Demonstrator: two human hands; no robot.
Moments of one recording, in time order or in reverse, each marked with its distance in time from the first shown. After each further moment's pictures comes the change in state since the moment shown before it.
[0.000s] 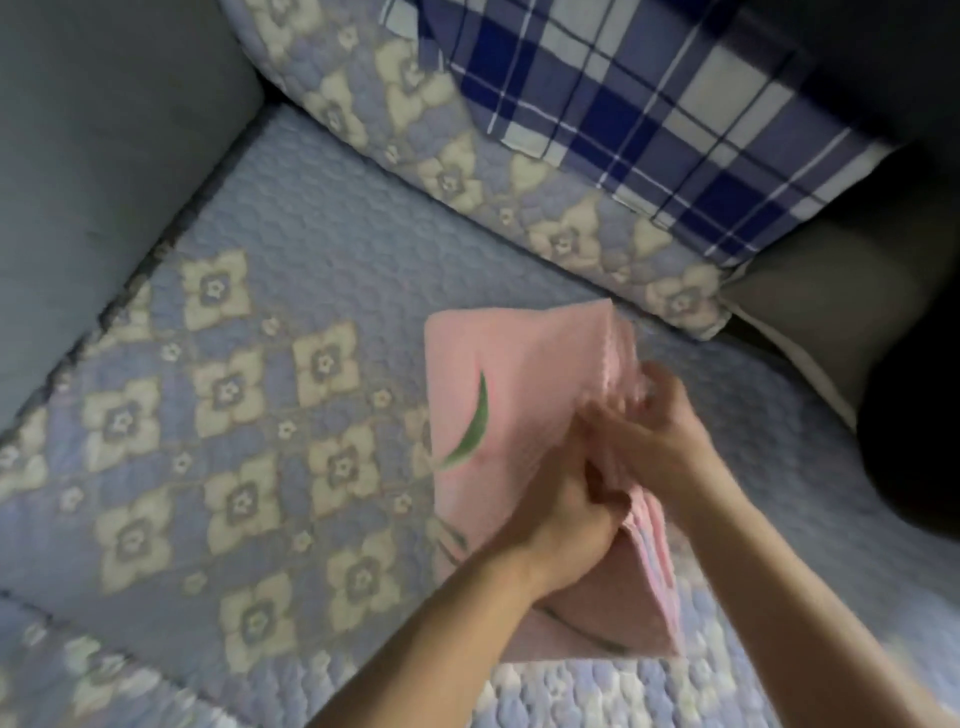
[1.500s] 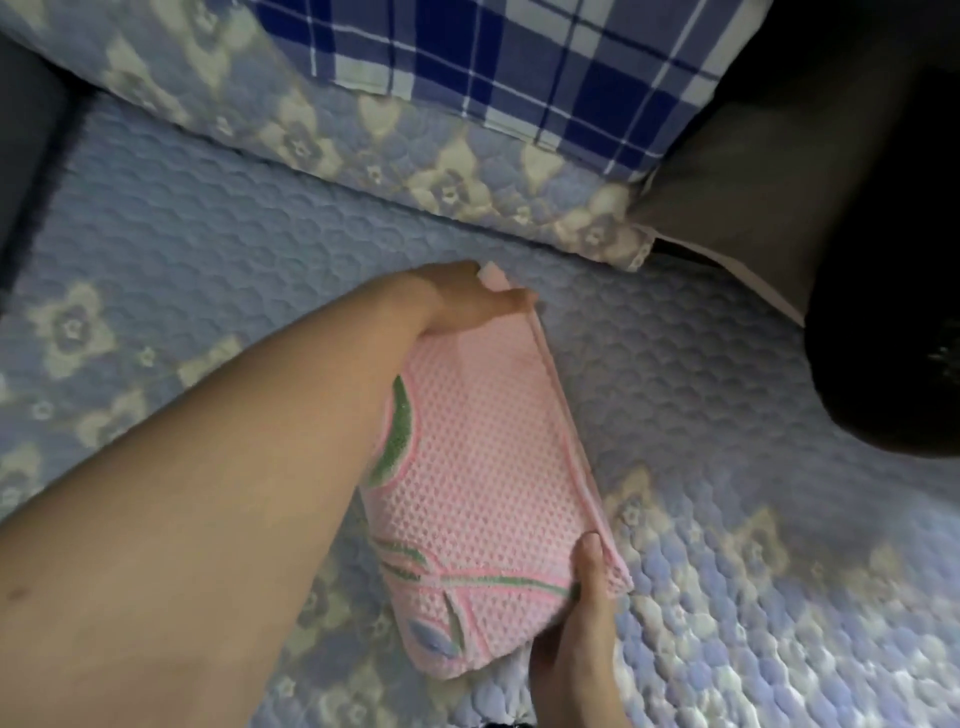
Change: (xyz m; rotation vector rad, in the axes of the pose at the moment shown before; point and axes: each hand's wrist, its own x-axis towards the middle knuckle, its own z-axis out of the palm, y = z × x) left_hand 0.185 0.057 -0.059 1.122 -0.231 -0.322; right_hand -0.086 0.153 0.053 1.145 0.226 0.528
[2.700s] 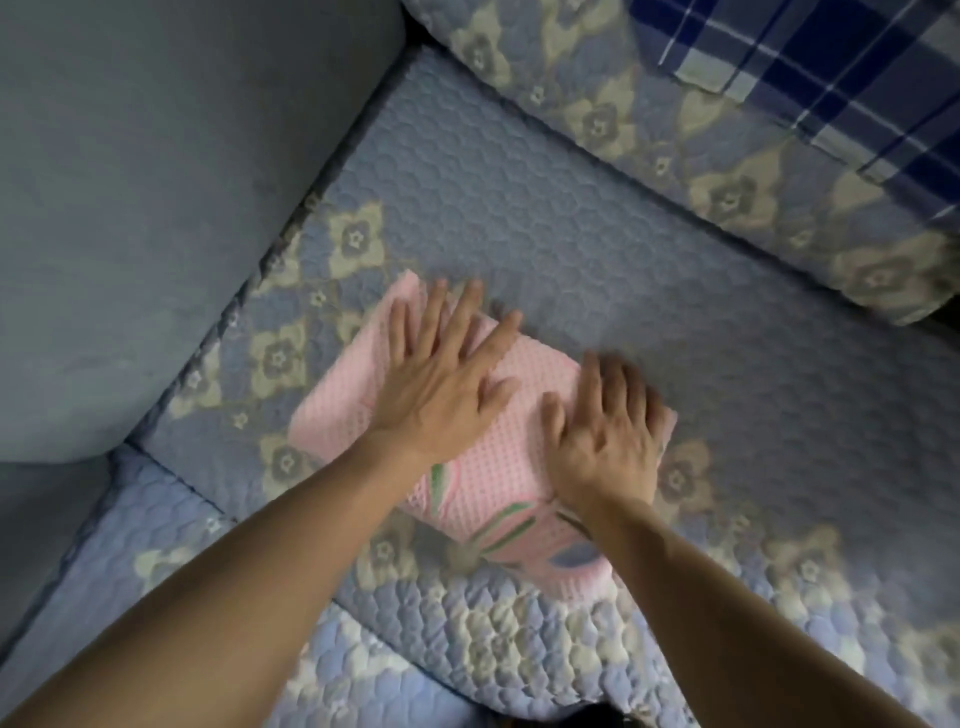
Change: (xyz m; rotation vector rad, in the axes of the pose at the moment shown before) left_hand -0.160 -0.210 0.100 0.354 0.635 -0.080; right_hand 0.021 0.050 0.163 -1.915 -0.182 -1.174
